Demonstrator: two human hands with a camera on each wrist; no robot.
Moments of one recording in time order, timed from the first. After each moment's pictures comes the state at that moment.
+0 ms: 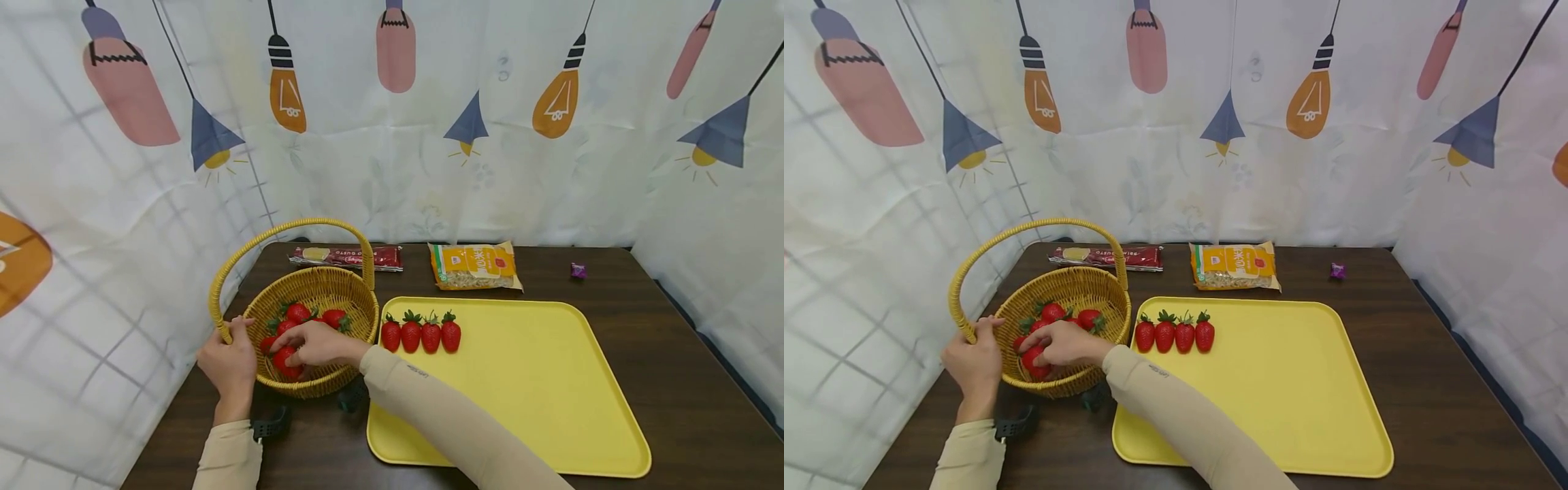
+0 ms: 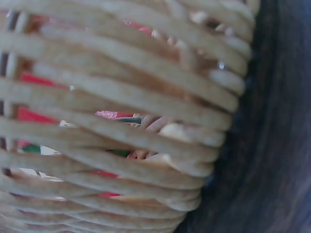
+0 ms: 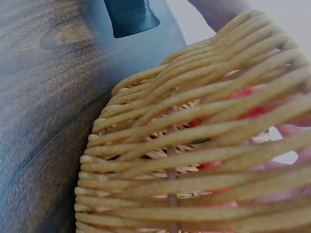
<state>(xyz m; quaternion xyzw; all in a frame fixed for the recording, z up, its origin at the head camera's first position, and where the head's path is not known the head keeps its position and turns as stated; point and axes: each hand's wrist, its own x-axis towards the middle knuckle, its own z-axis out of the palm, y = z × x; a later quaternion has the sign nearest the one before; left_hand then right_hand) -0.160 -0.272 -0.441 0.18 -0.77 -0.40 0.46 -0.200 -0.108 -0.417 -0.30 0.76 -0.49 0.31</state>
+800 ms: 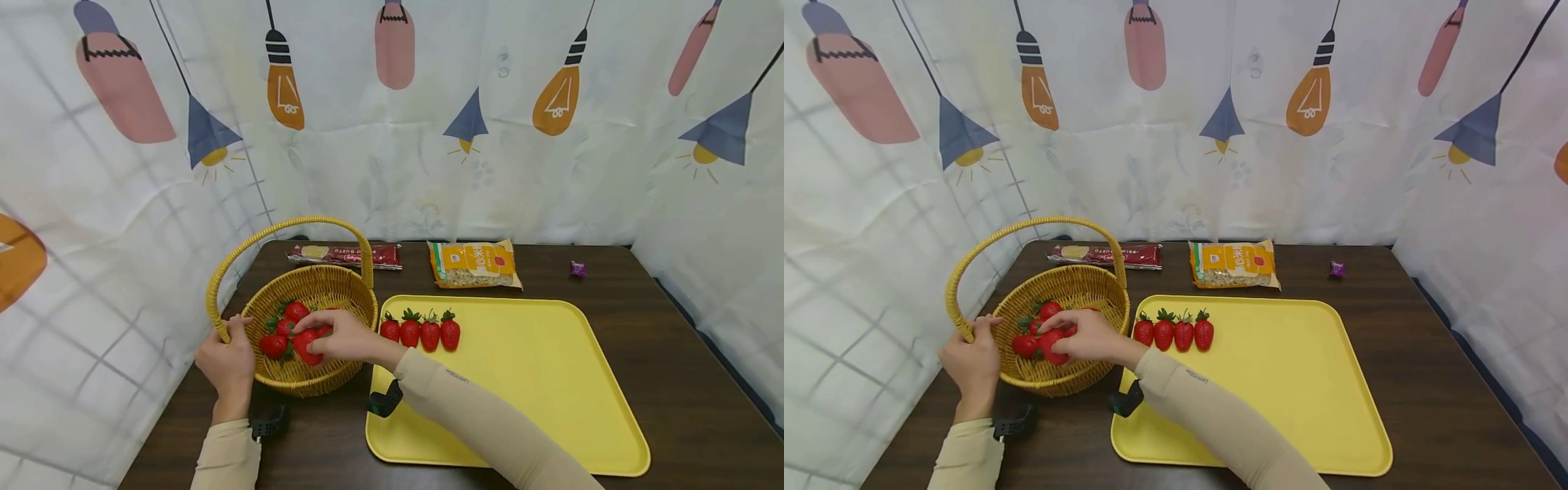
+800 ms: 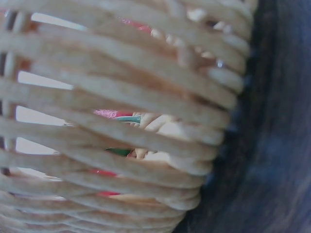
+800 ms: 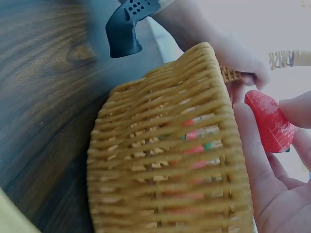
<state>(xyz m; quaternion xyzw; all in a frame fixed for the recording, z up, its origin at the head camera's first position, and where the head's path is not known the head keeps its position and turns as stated) -0.161 -0.273 -0.444 0.19 -0.77 -0.41 0.46 -0.190 -0.057 -0.395 -0.29 0.70 -0.60 0.26</state>
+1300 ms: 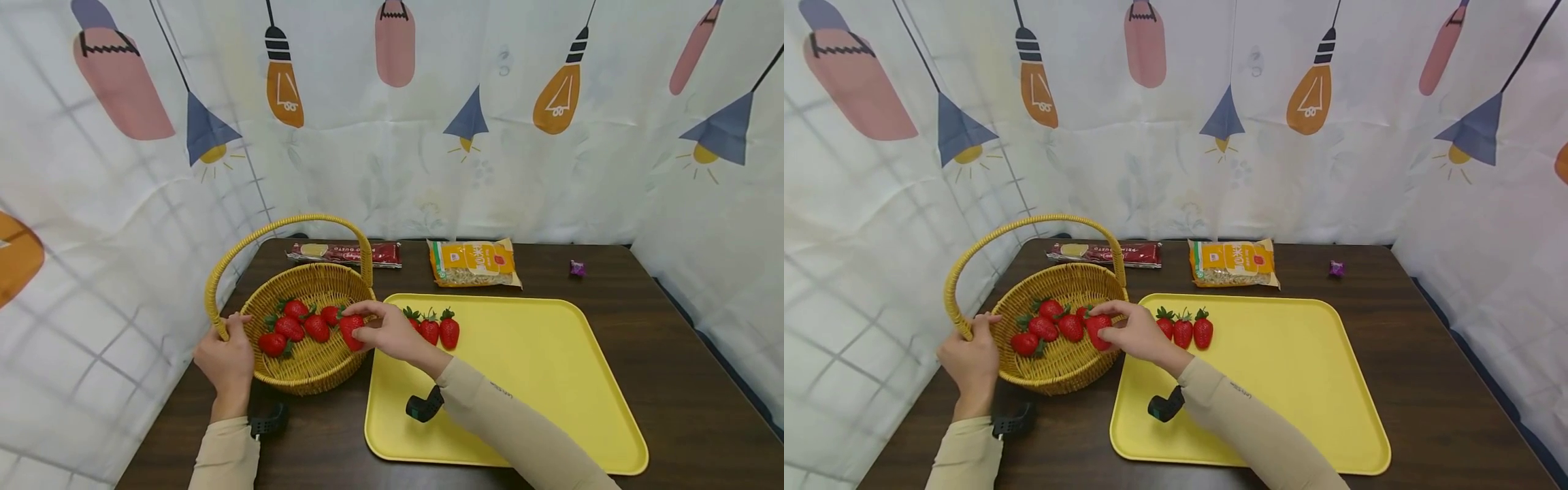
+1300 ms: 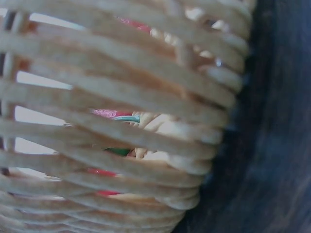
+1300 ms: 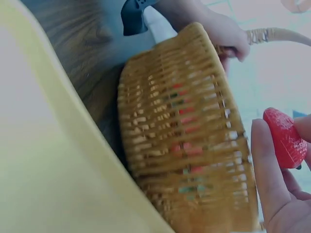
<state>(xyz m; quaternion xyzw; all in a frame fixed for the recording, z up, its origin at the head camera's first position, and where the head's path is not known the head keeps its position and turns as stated) -0.160 -0.272 -0.441 0.19 -0.76 -0.40 0.47 -0.189 0.007 -0.408 -0.24 0.68 -0.66 0.19</state>
